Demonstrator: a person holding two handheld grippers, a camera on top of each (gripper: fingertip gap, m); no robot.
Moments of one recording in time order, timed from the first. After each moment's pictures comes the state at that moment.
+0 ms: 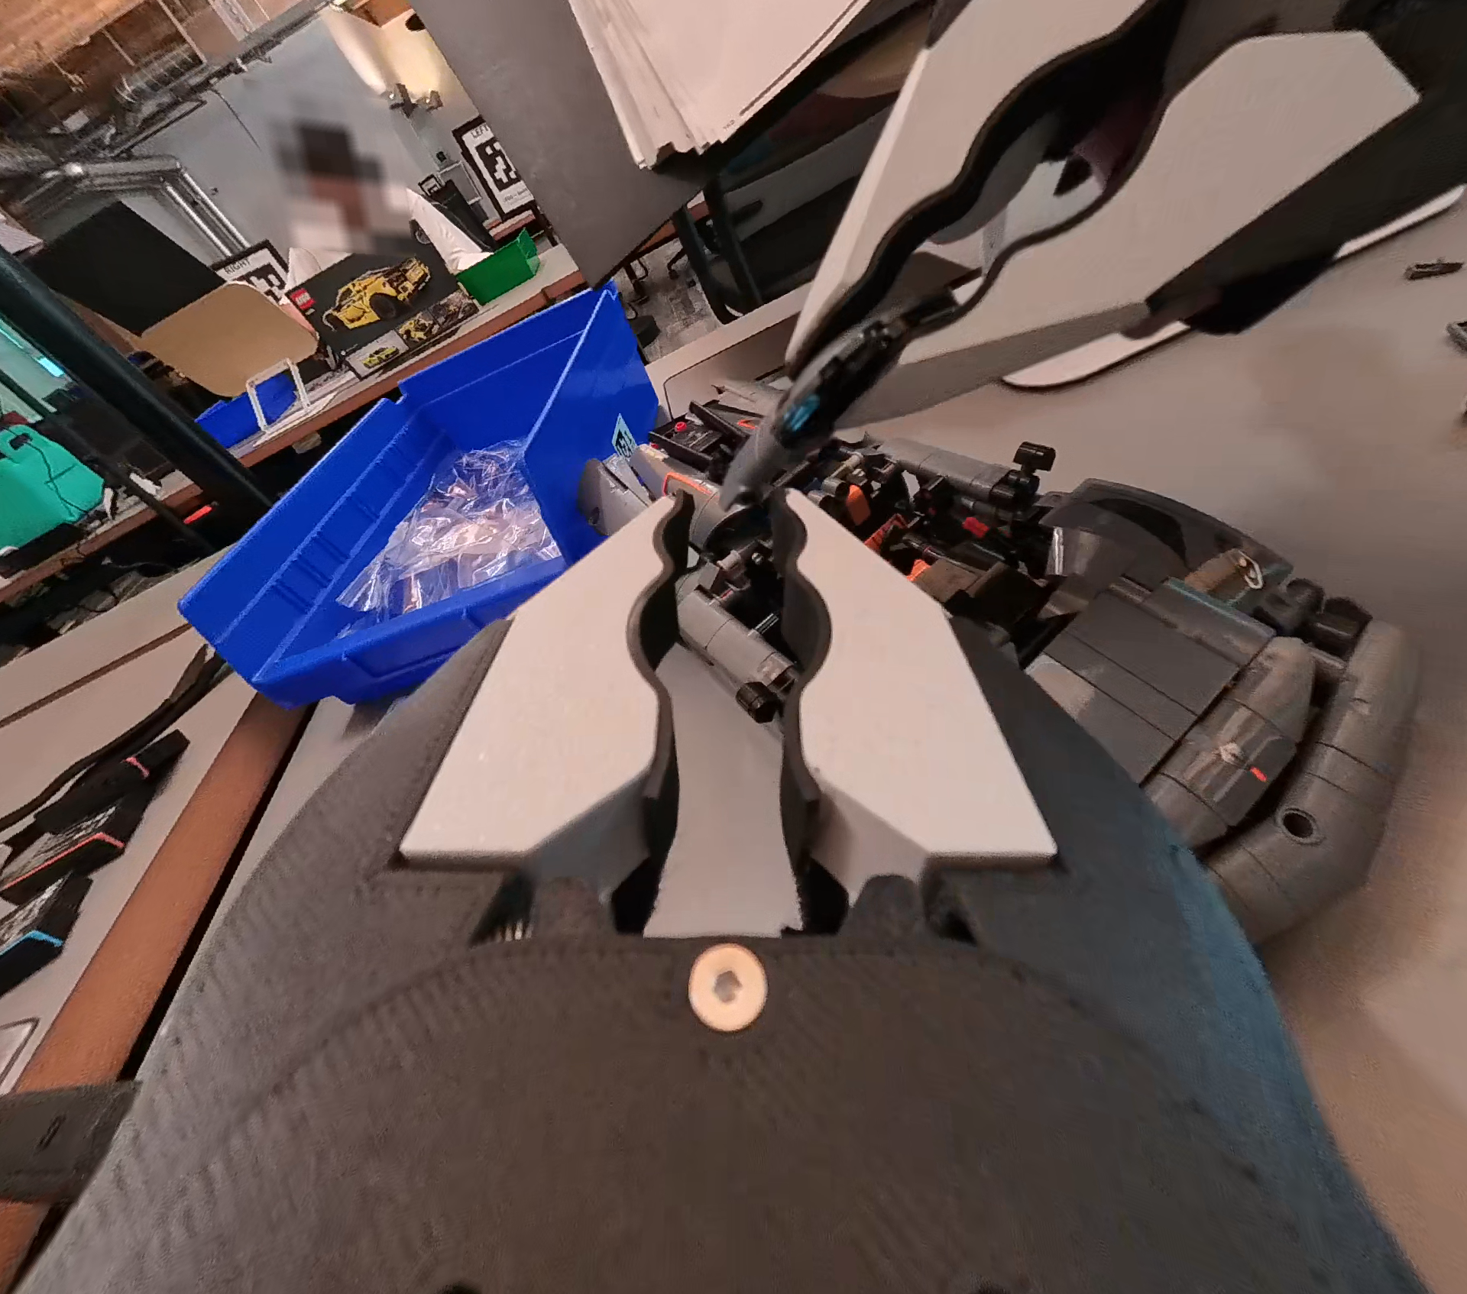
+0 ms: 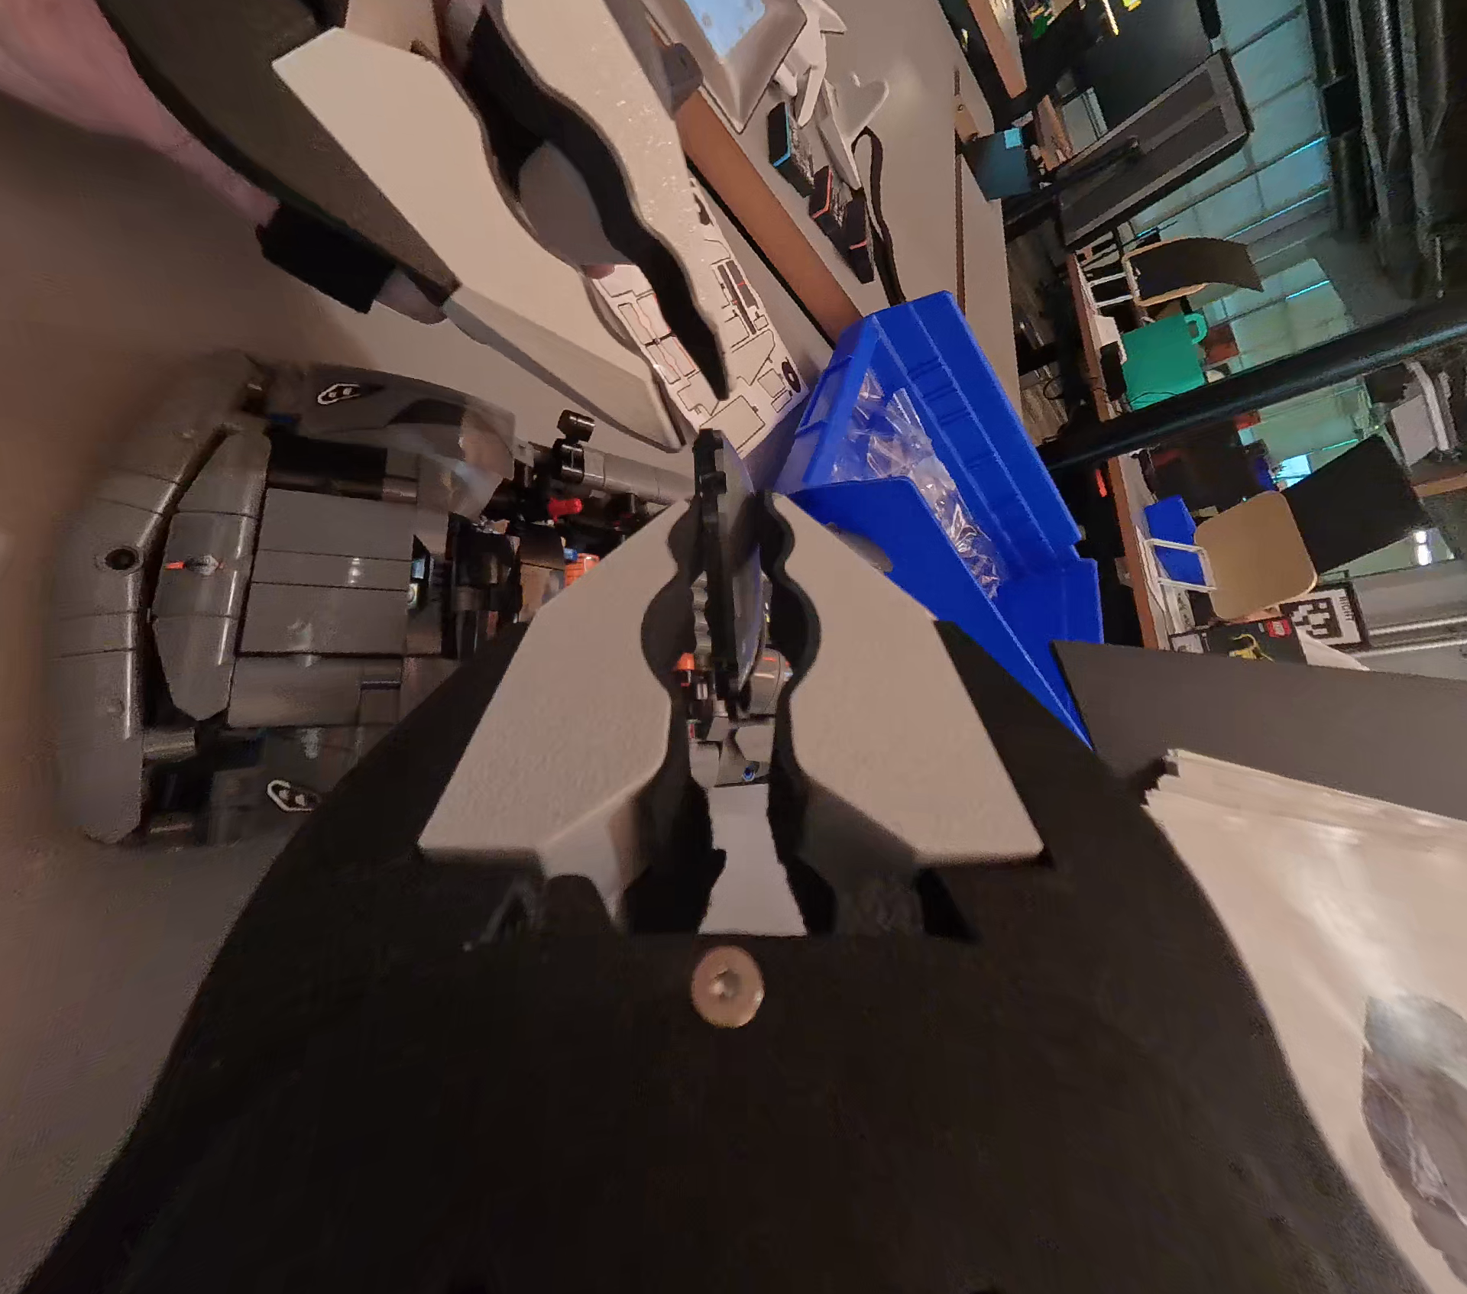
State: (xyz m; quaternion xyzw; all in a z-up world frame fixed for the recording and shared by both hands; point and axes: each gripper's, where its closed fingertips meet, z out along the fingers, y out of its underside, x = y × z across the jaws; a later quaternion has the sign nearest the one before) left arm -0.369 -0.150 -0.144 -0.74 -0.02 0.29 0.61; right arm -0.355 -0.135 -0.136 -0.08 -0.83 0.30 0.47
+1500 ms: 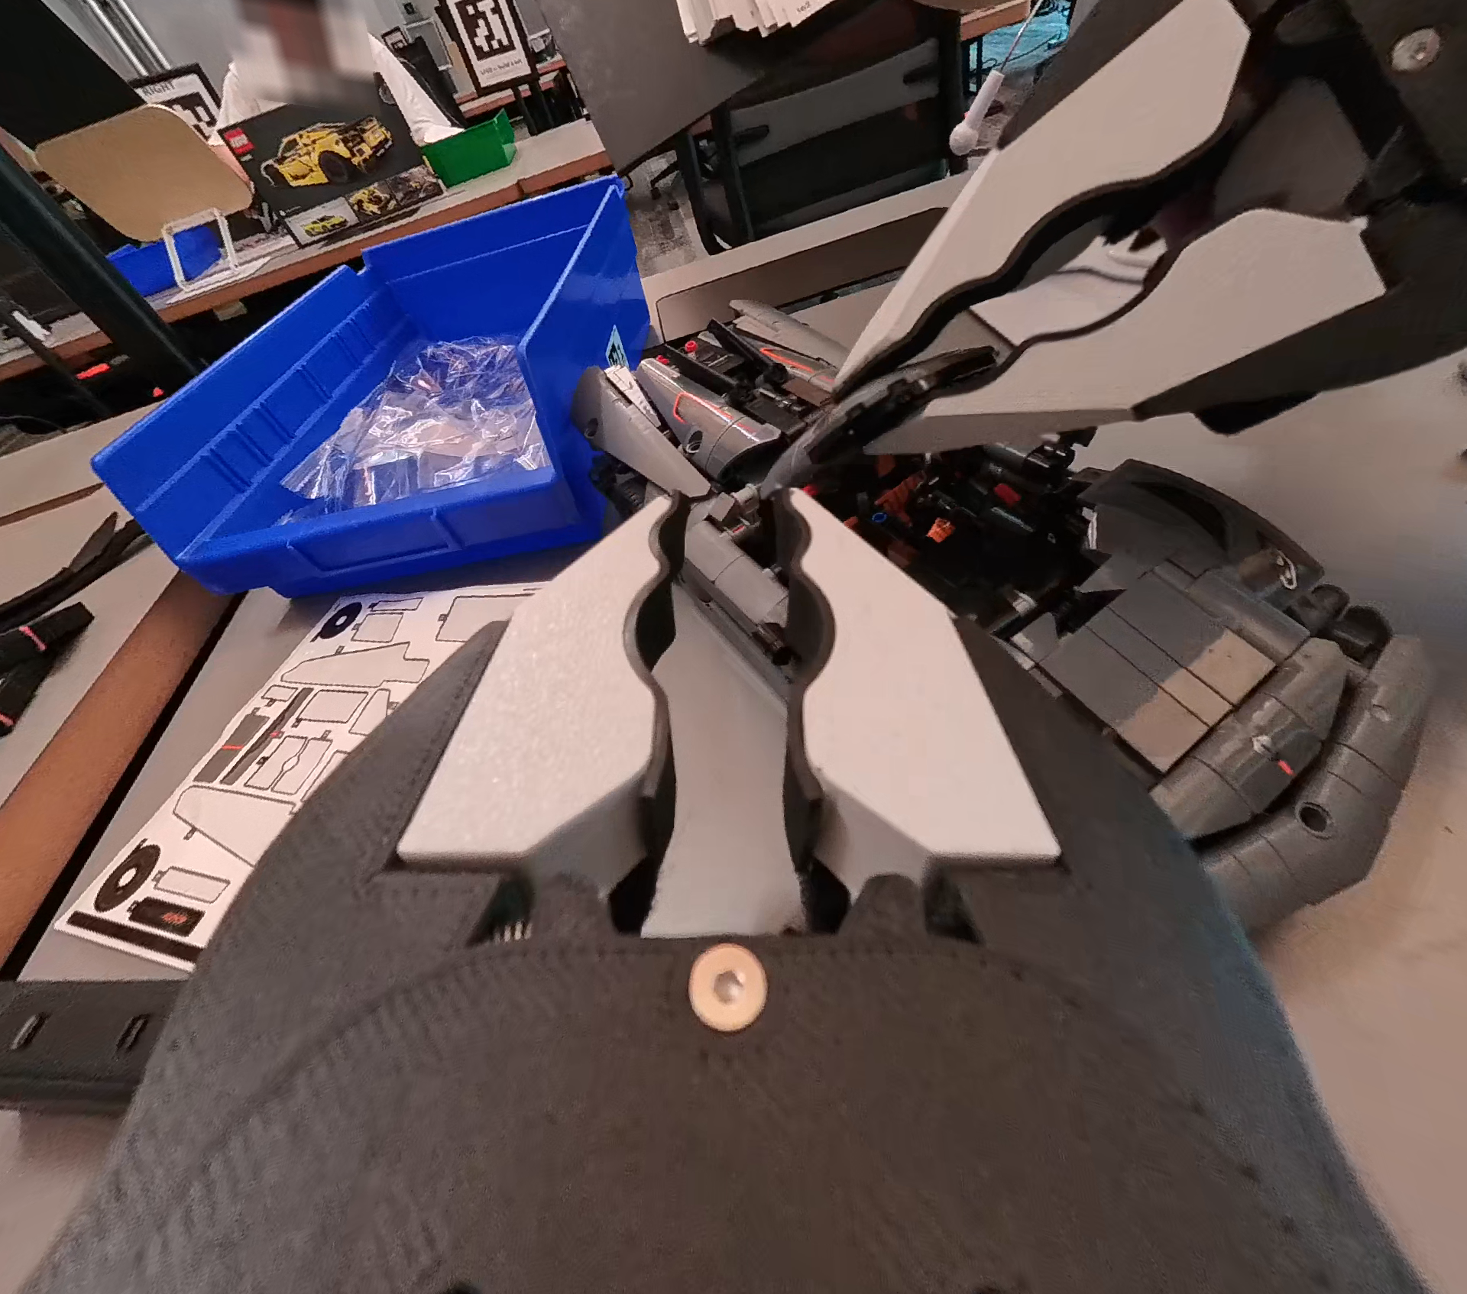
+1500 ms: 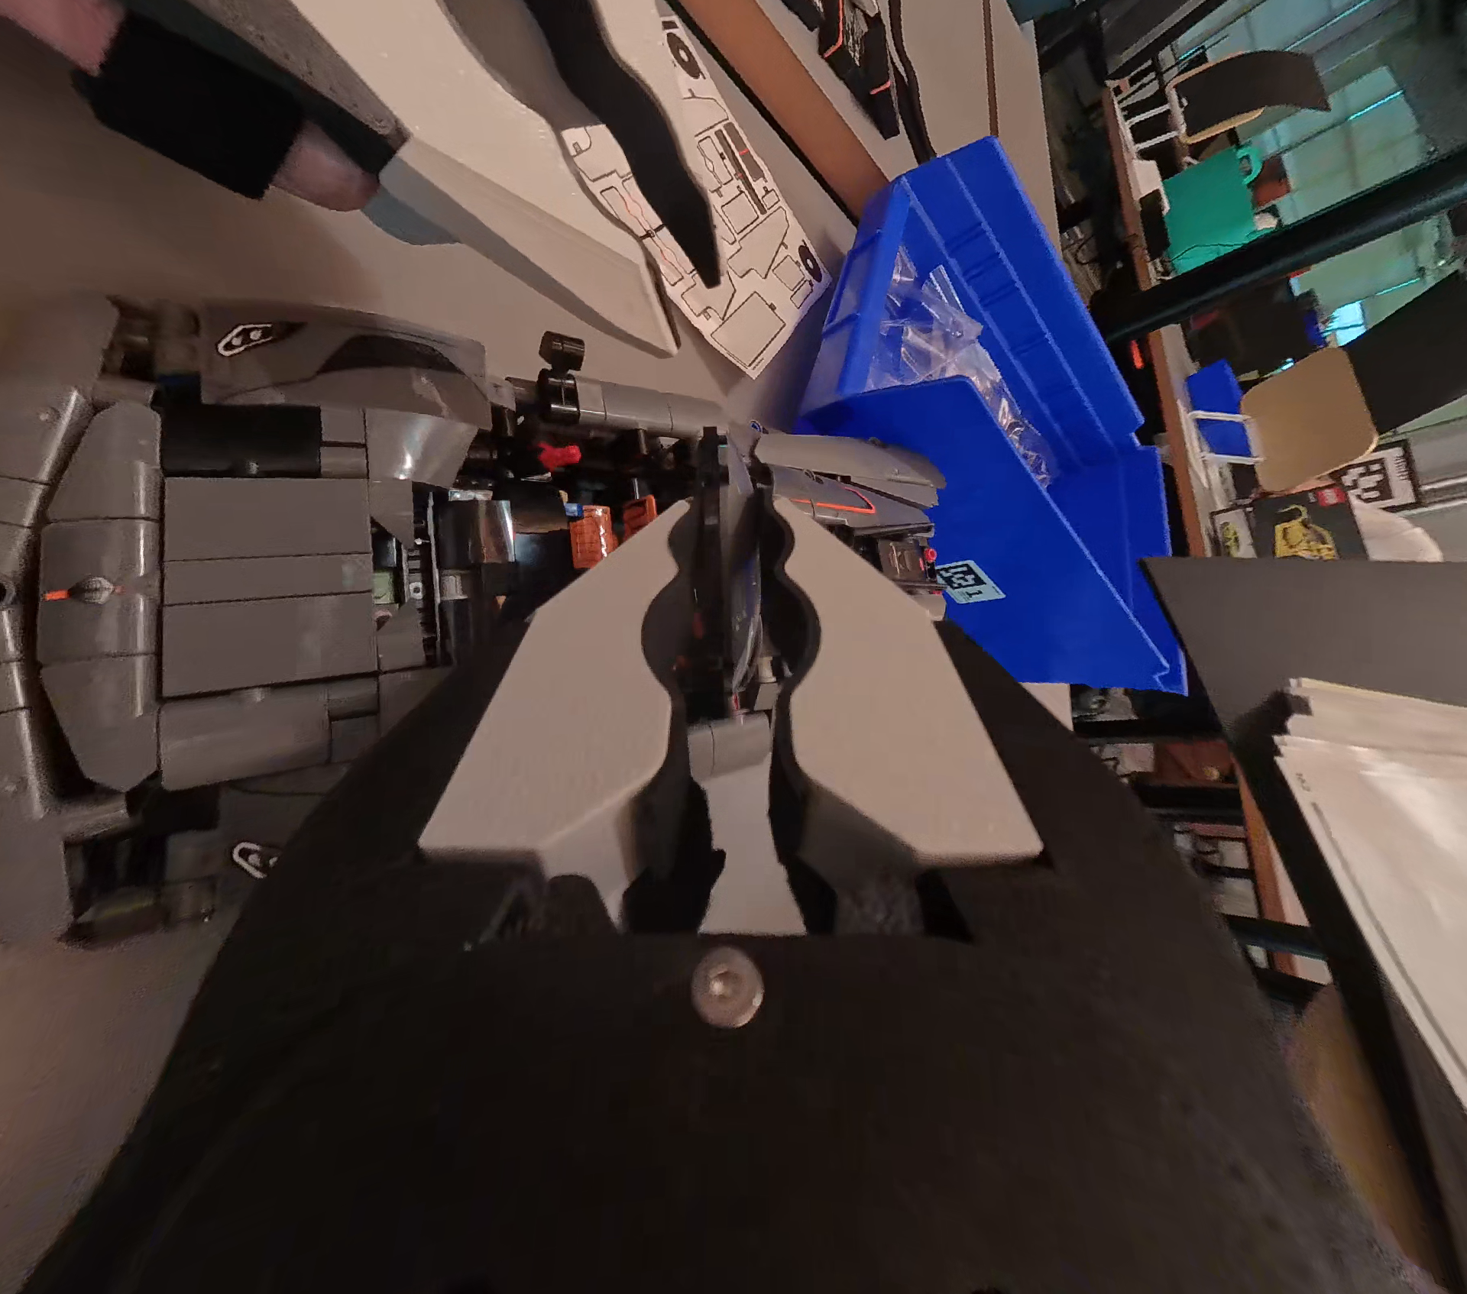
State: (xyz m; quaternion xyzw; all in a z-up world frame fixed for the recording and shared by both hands) left arm -0.386 -0.159 -0.161 -0.76 -0.09 0.24 0.59; right arm -0.374 -0.124 -0.169 -0.15 -0.84 0.25 0.46
